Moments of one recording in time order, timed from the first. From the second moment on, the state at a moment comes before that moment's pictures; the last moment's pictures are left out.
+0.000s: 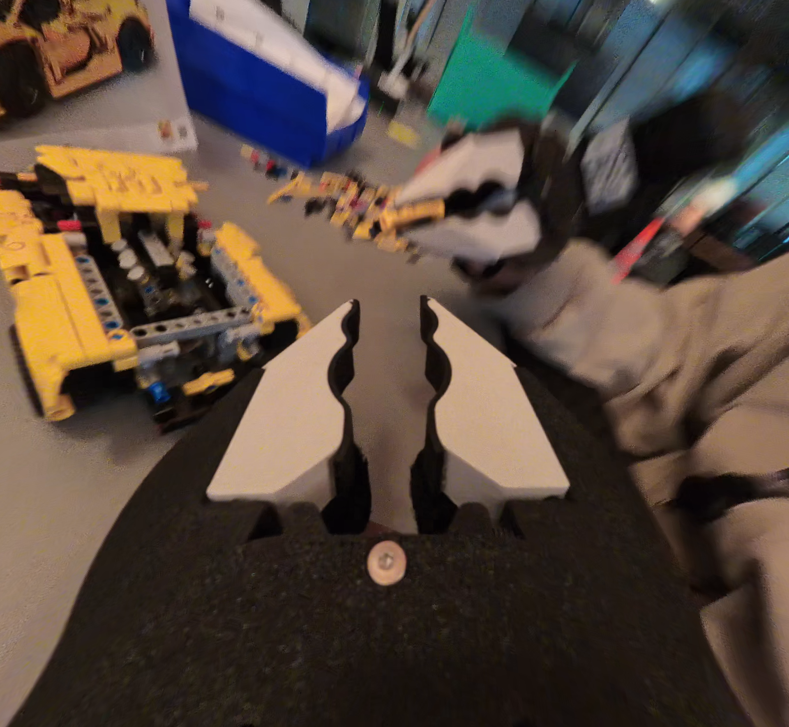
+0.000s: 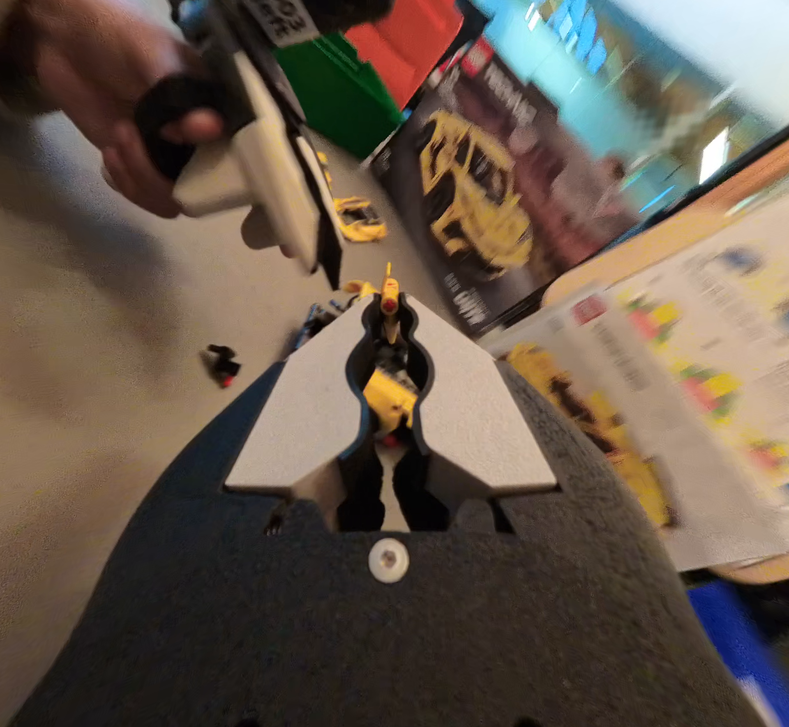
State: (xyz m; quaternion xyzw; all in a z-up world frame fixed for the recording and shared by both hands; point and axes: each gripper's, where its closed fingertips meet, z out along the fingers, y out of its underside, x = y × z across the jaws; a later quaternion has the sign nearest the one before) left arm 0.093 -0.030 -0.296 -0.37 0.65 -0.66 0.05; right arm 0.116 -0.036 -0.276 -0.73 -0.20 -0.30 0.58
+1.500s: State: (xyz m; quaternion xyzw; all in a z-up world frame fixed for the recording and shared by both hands) left arm 0.071 -0.036 -0.250 -0.23 0.64 -0.70 0.21; right arm 0.076 -0.038 -0.255 -0.64 0.11 0.48 0.59
